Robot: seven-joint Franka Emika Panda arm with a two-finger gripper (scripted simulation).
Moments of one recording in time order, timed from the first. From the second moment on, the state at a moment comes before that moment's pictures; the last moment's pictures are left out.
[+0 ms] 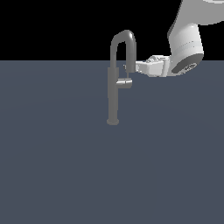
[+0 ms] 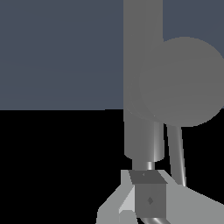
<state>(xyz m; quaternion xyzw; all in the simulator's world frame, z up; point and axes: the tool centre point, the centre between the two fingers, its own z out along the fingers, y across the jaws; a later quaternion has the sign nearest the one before) 0.097 -0.060 0.258 -0.56 0.44 0.56 0.43</state>
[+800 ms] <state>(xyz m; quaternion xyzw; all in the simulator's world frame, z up) 0.070 -0.067 0.260 -0.56 0.44 0.56 0.43</state>
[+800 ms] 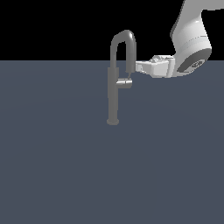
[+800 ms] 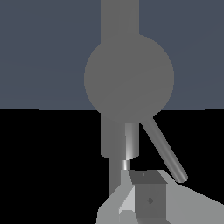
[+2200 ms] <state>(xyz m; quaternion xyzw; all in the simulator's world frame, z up) 0.028 -0.077 0.232 -0.57 0.43 0.55 0.44</state>
